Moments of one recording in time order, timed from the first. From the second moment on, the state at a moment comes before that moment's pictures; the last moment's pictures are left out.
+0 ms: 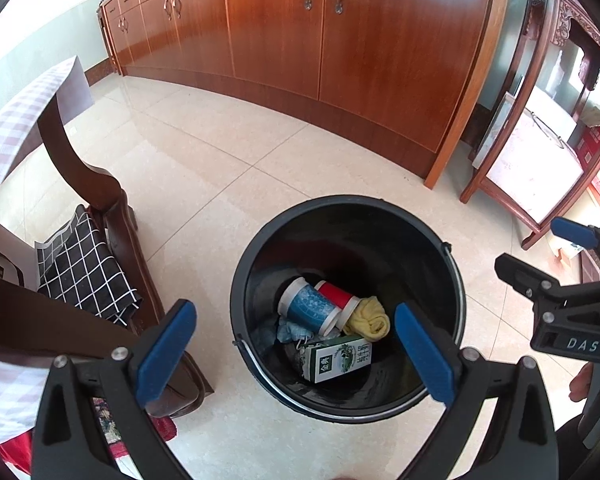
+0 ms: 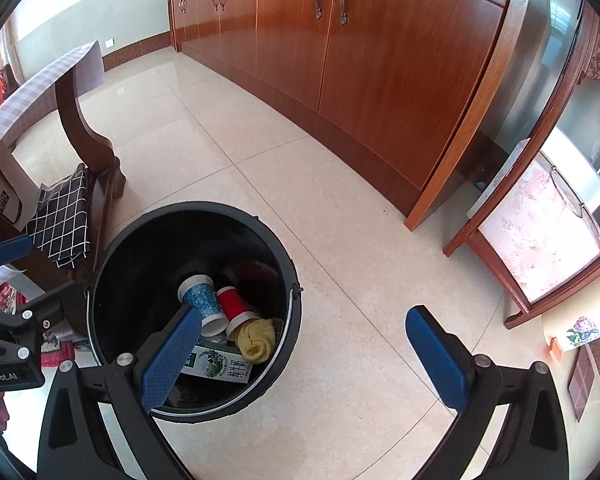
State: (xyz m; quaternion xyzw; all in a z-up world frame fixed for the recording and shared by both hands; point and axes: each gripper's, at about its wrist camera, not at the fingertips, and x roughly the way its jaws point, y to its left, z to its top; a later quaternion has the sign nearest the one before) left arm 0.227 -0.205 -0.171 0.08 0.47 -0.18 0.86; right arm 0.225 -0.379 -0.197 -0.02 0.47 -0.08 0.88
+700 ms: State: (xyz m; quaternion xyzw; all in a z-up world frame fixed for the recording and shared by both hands) left arm 0.180 -0.177 -0.097 0.05 0.40 -0.19 0.89; right arm 0.179 -0.380 -0.136 0.03 0.42 -0.09 0.90
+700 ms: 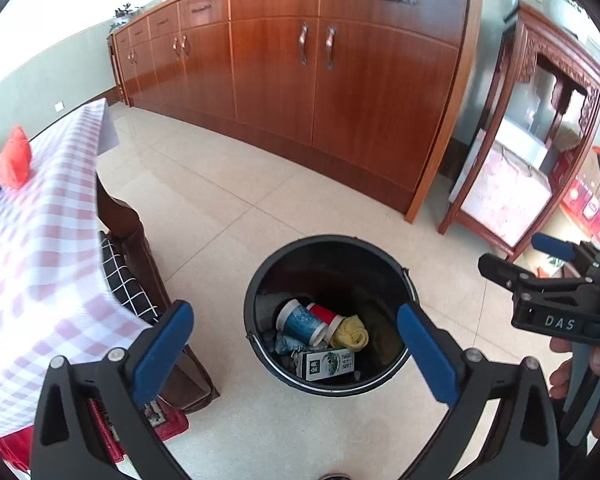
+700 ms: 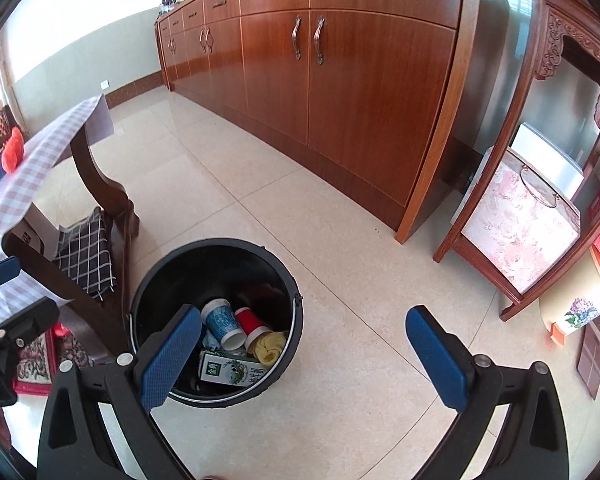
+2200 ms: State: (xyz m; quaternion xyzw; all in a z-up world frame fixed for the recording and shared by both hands) left arm 0.133 0.117 -0.034 -0.06 0.30 0.12 0.94; right arm 0.222 -0.081 -0.034 -0.05 0.33 0.19 0.92
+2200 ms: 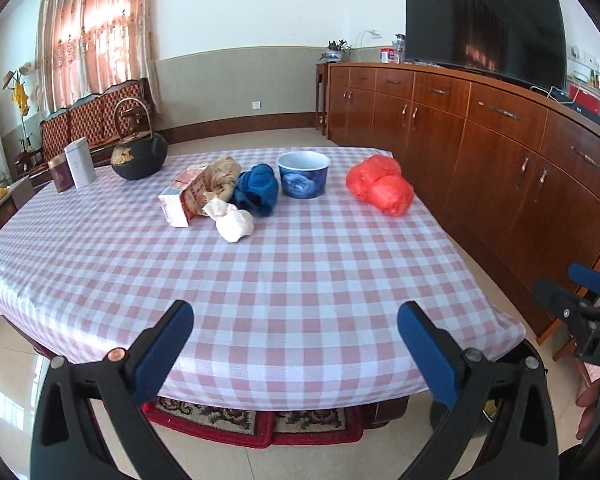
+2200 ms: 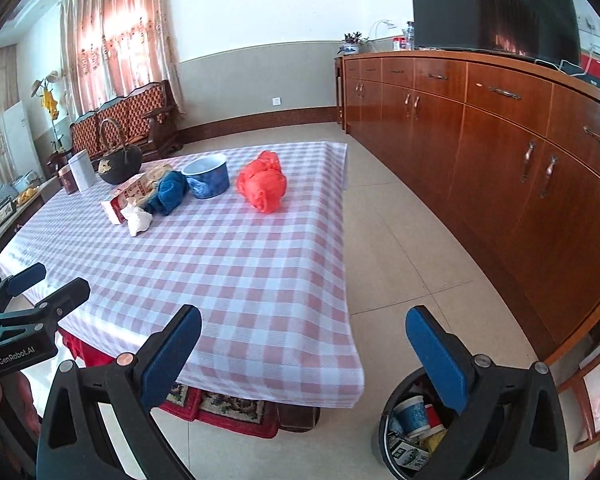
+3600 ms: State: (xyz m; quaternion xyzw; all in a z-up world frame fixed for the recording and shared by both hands) left arm 0.291 0.234 -0.086 -0.14 0.40 0.13 0.90; right arm 0.434 0.050 -0.075 -0.09 0.40 0.24 0.88
